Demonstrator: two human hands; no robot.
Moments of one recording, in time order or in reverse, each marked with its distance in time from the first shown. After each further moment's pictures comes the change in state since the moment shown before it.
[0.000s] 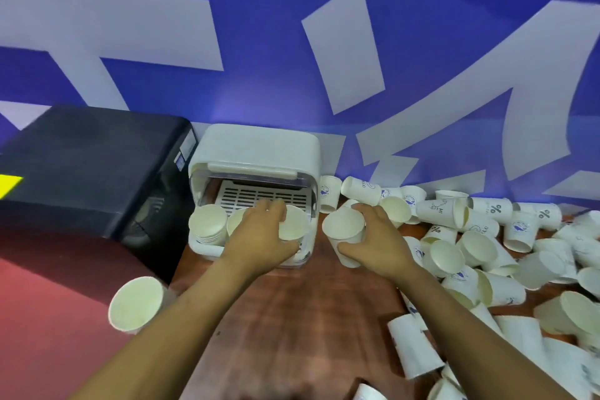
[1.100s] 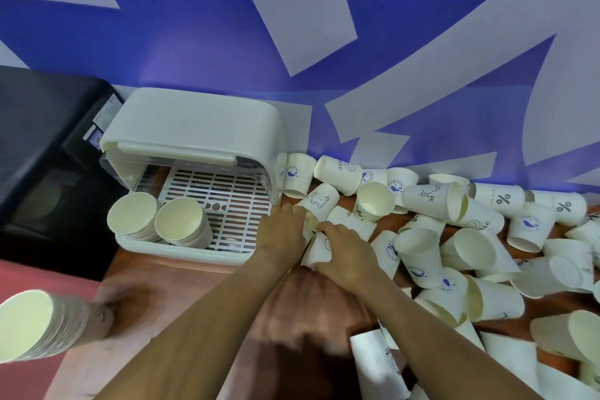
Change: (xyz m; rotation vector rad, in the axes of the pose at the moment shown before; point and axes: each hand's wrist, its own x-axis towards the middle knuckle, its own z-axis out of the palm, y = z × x) left_hand 0.103 0.056 0.141 0.405 -0.194 -0.063; right_hand 0.061 0.113 0.056 -0.305 -0.273 -0.059
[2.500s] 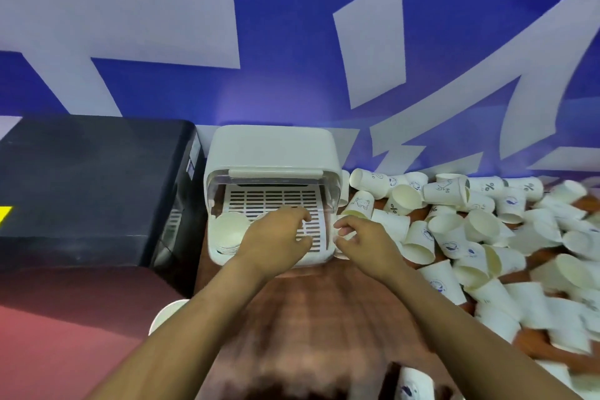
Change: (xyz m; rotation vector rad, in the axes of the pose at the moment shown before) left_hand -0.106 -0.174 -0.091 -0.379 0.139 0.321; right_hand -0.041 -0.163 -0.018 0.323 0.293 0.194
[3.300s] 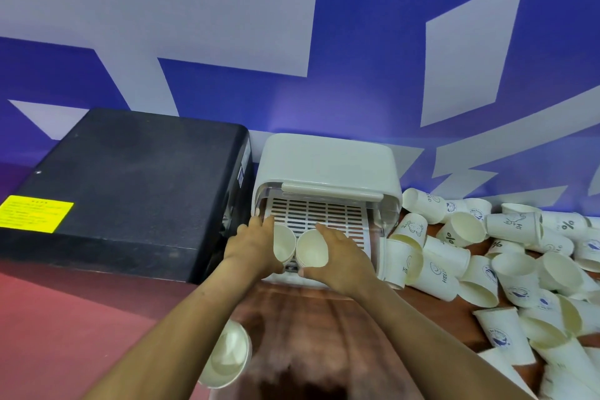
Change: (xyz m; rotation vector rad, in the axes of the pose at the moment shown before) left_hand 0.014 -0.101 -0.017 0.262 -0.254 -0.454; right_hand 0.048 -0.069 0.084 -0.179 -0.266 -0.103
